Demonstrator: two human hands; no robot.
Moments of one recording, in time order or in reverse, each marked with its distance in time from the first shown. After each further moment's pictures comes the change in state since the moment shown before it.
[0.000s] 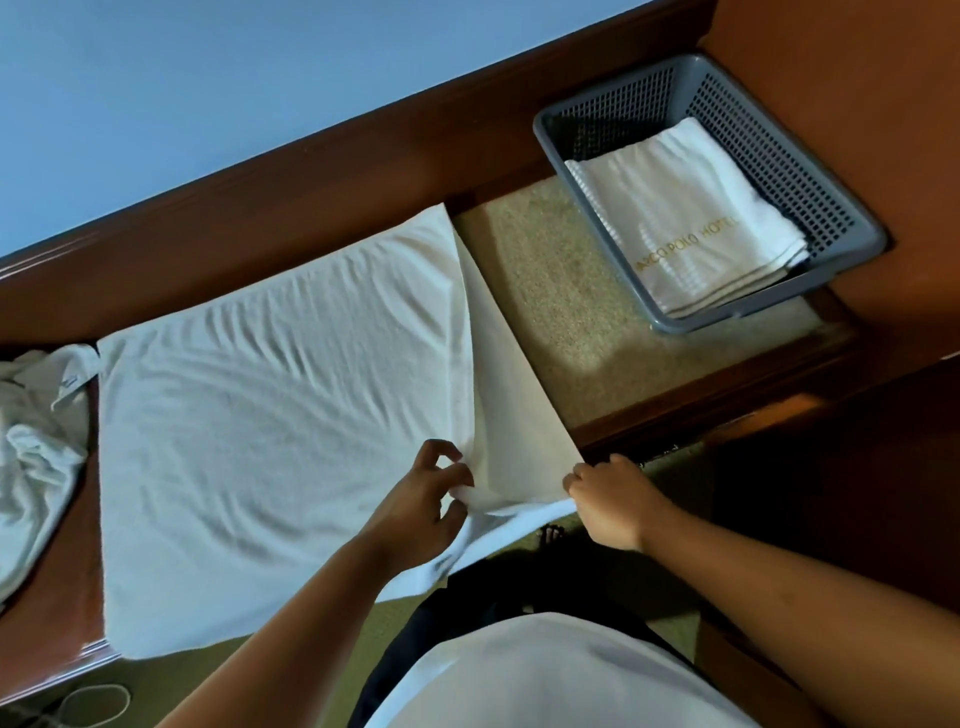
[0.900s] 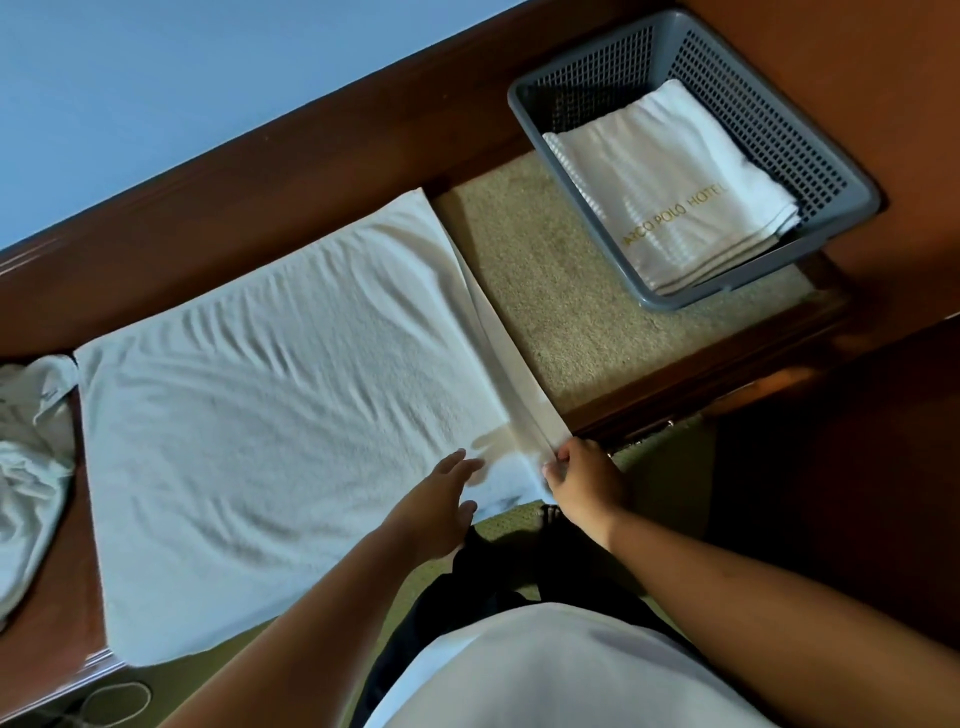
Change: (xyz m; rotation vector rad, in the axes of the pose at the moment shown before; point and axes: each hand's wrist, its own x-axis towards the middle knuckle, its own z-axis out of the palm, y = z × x) left_hand 0.021 -0.001 0.031 0.133 -0.313 -0.290; right_hand 0.030 -0.030 0.033 0.870 0.230 0.677
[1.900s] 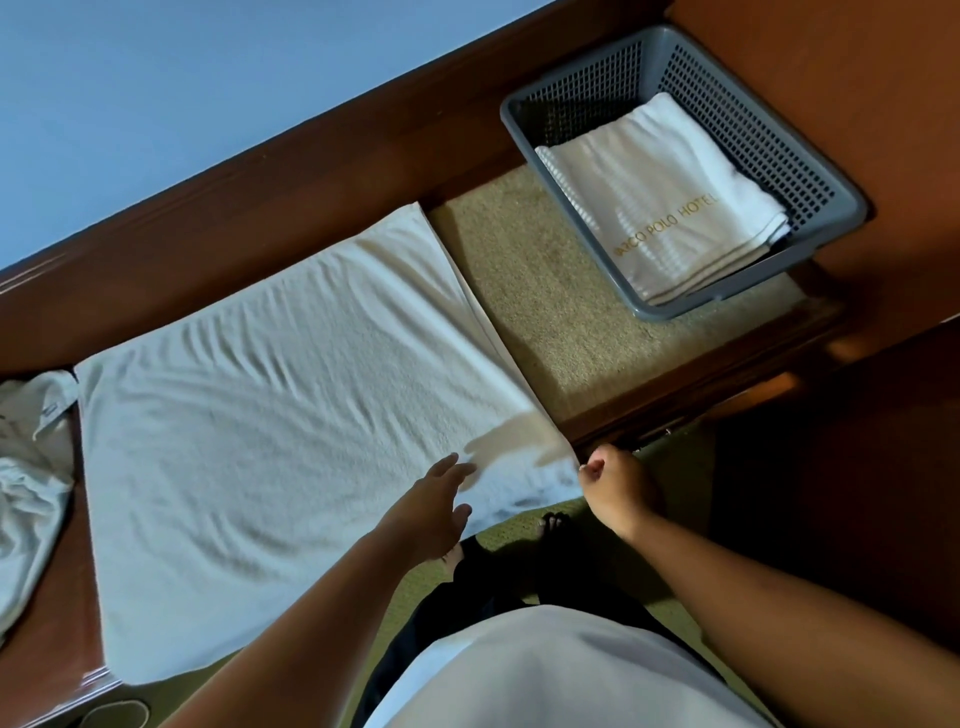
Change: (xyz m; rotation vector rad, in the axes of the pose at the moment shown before) left_hand 0.007 0.001 -0.008 0.042 -0.008 -0.052; right_hand 0.006 0.028 -0.025 0.068 0.033 0.125
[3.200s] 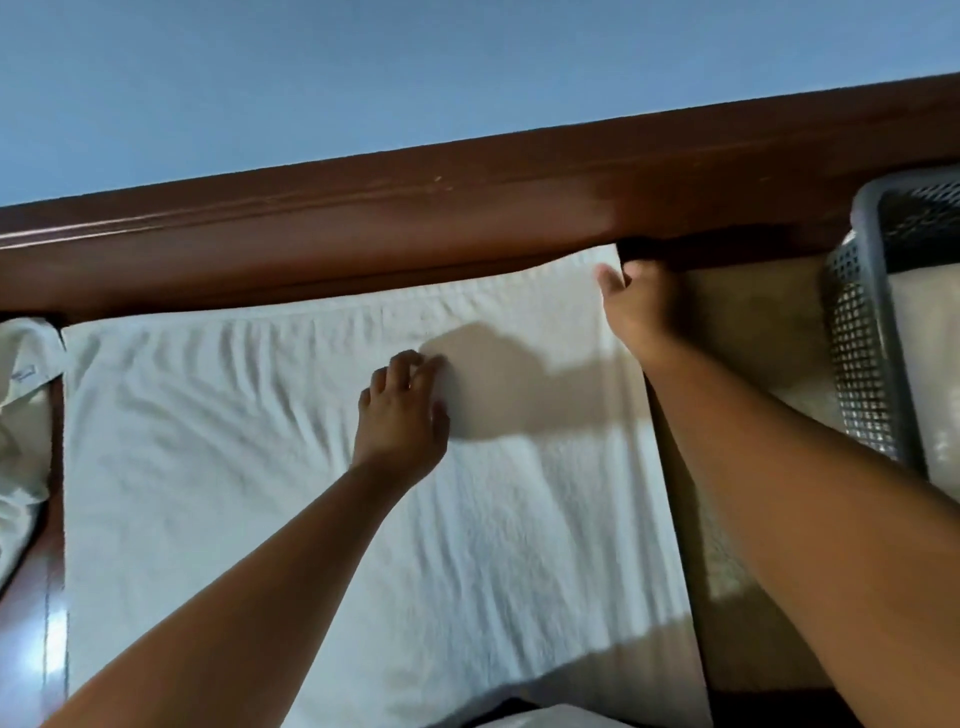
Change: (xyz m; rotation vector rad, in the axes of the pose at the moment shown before) left_hand 0.198 -0.187 -0.202 -0.046 0.525 -0.255; right_hand 0.352 -0.388 0.031 -0.040 0.124 -0.241
